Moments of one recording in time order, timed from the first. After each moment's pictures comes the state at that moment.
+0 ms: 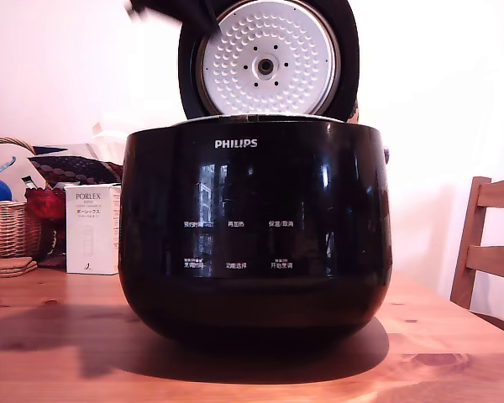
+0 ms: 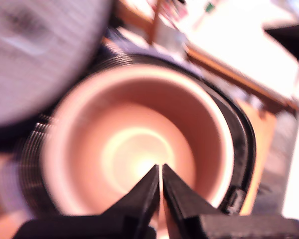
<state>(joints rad) -0.57 1.66 1.73 -1.08 0.48 0.40</state>
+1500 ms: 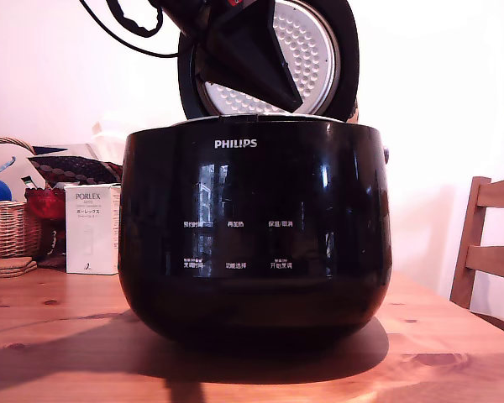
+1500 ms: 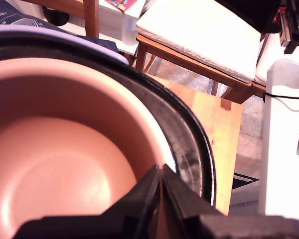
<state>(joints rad) -0.74 1.66 1.49 -0.82 0.49 0.34</state>
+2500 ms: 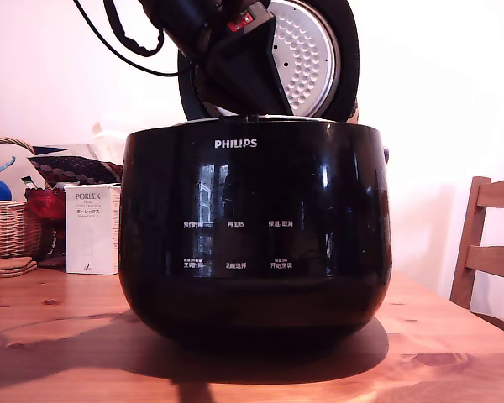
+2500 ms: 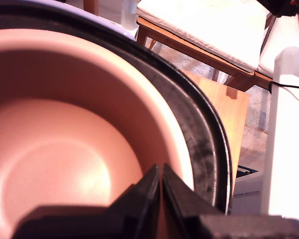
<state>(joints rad) -0.74 1.71 1.49 -0.83 0.48 0.34</state>
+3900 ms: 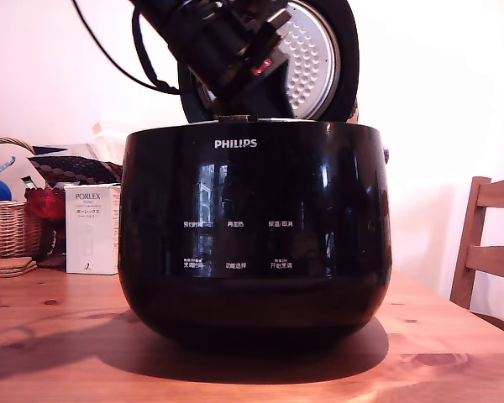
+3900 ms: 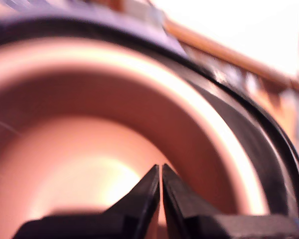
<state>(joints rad) -0.68 1.76 1.49 -0.62 0.41 0.27</state>
